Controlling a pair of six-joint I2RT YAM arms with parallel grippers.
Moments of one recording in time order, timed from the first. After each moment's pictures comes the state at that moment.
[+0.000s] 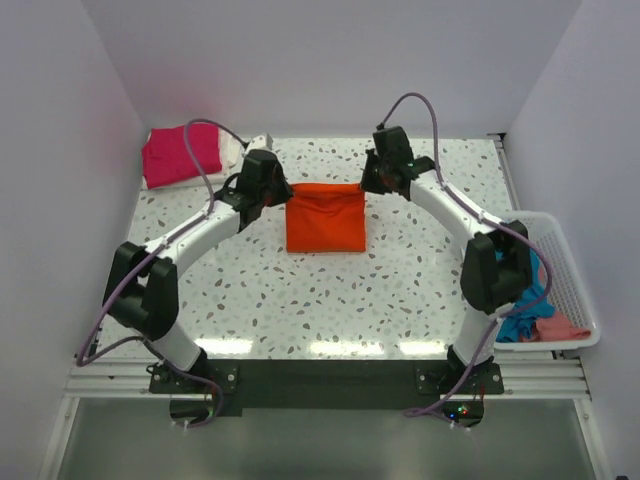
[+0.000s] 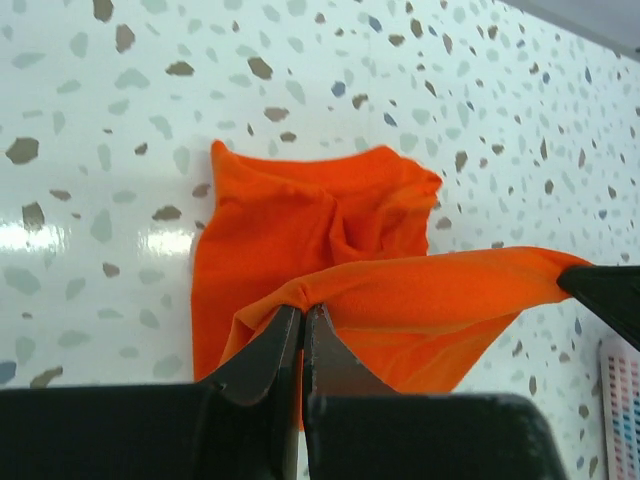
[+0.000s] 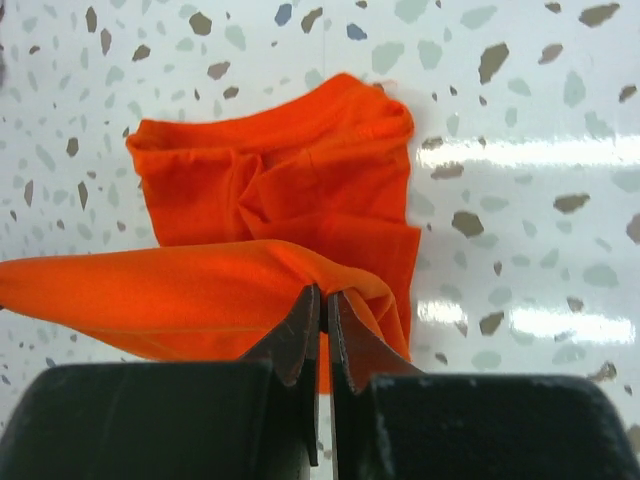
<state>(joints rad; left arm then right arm) -0.48 1.58 1.18 -0.18 -0.16 -0.65 0.43 1.76 1.49 -0.51 0.08 0.53</state>
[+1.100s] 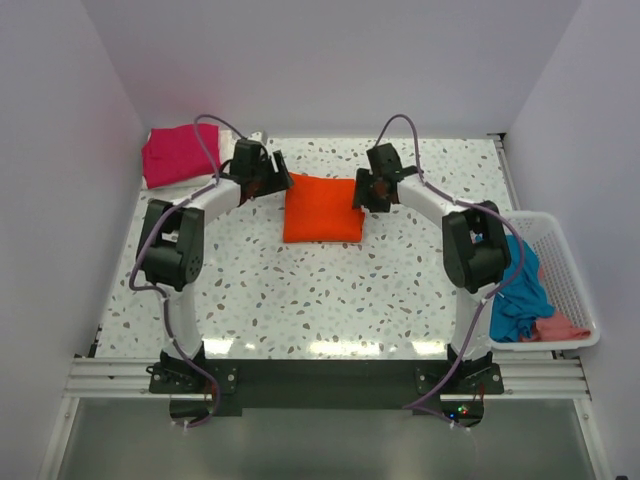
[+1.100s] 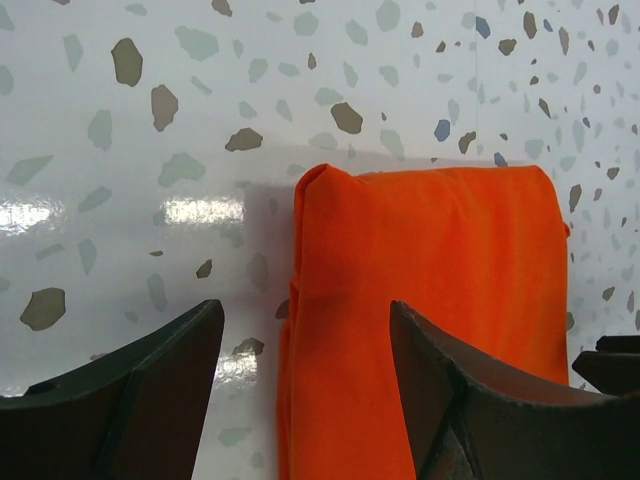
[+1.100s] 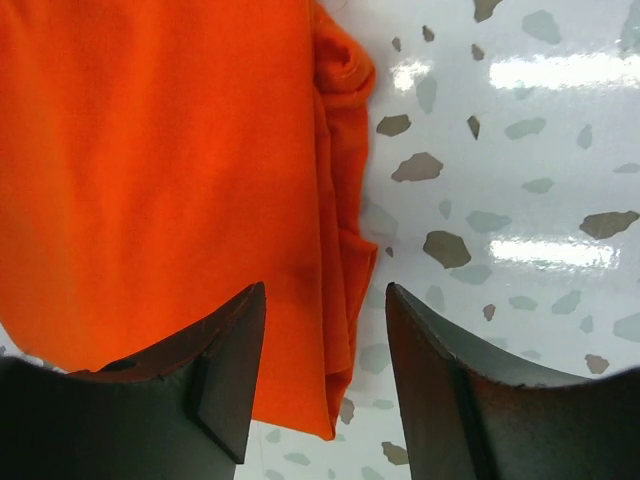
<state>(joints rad) -0.26 2.01 1.41 -0.07 0.13 -0.50 0.37 2.03 1.54 -0.47 0.01 0.49</state>
